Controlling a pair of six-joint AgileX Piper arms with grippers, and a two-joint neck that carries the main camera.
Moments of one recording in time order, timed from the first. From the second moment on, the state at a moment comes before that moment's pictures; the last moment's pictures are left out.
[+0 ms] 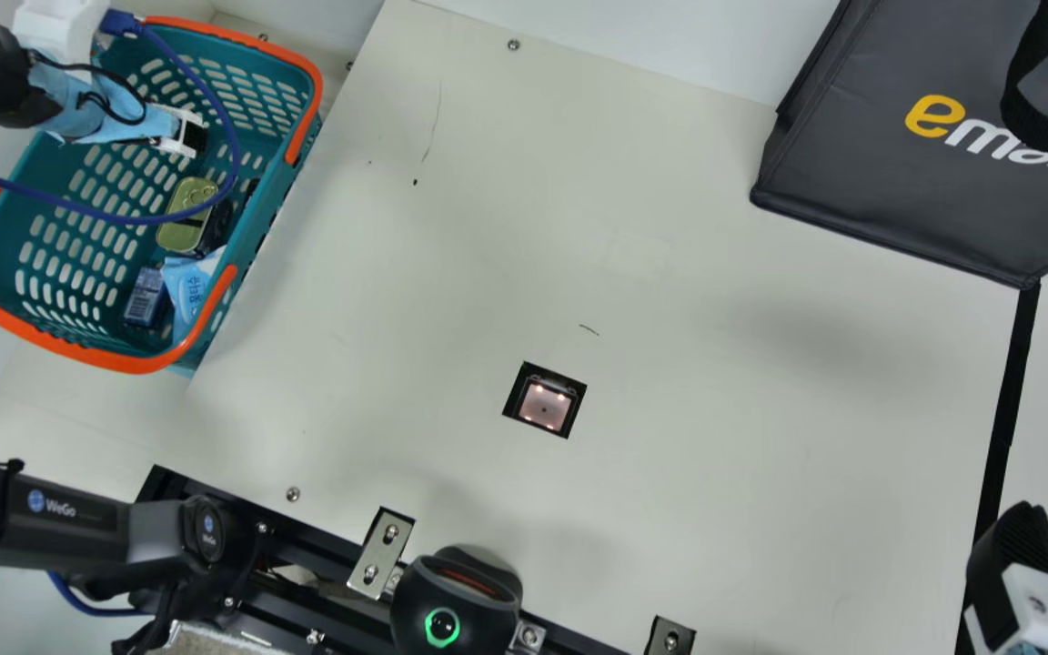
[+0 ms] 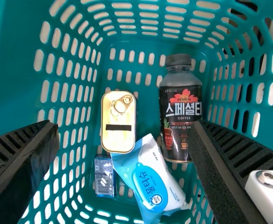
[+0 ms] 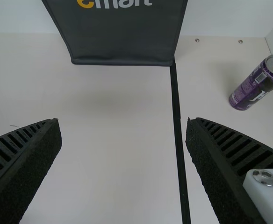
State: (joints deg) left arm 32.9 100.7 -73.8 -6.9 48.2 30.7; right arm 0.7 42.6 -69.8 -0.8 69.4 0.0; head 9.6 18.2
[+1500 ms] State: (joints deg) left arm 36.3 113.7 -71.9 -34.3 41.6 60.4; right arm 0.7 42.6 -69.8 -0.8 69.5 0.0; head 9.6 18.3
